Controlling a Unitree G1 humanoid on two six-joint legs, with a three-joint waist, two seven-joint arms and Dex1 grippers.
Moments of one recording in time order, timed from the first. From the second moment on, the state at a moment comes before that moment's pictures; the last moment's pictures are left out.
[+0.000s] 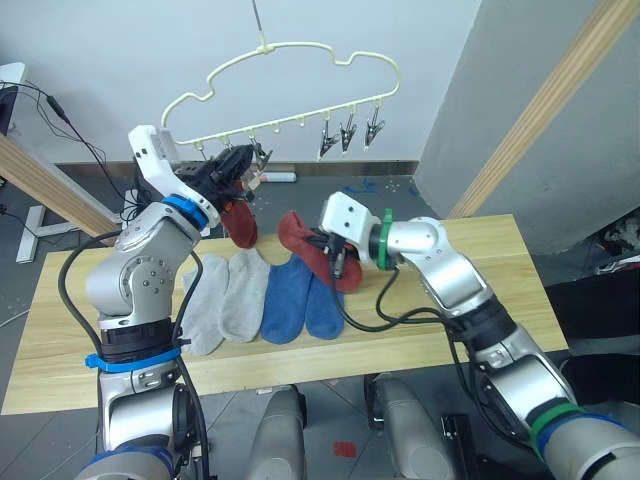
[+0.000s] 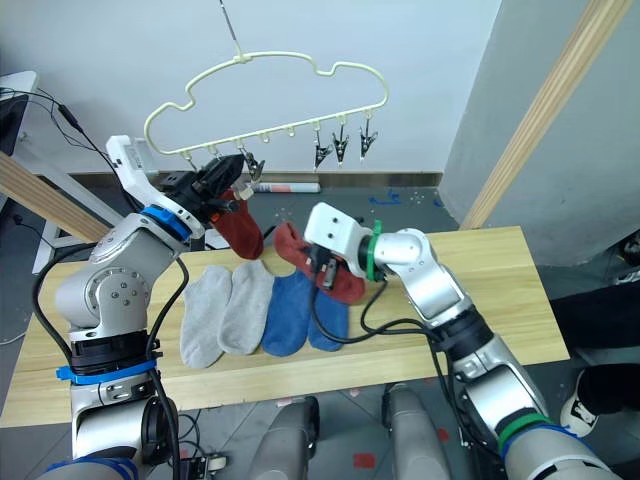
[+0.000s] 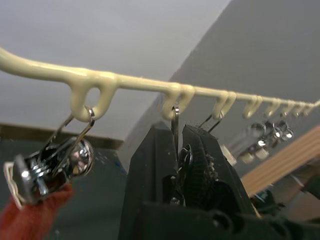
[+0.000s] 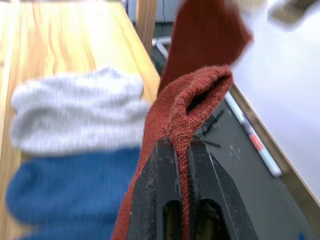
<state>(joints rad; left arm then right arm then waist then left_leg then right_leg) -0.64 0.41 0.32 -0.07 -0.70 0.72 -0.36 -0.86 -0.17 0.39 0.17 -0.05 0.34 0.83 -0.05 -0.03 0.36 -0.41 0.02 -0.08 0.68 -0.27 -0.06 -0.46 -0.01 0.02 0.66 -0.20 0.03</state>
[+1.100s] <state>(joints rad) -0.62 0.44 0.34 -0.12 -0.79 0.82 -0.36 -1.01 -0.03 0.32 0.40 -0.05 0.24 0.73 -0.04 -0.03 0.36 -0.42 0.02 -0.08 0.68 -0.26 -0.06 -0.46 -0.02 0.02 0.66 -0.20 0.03</state>
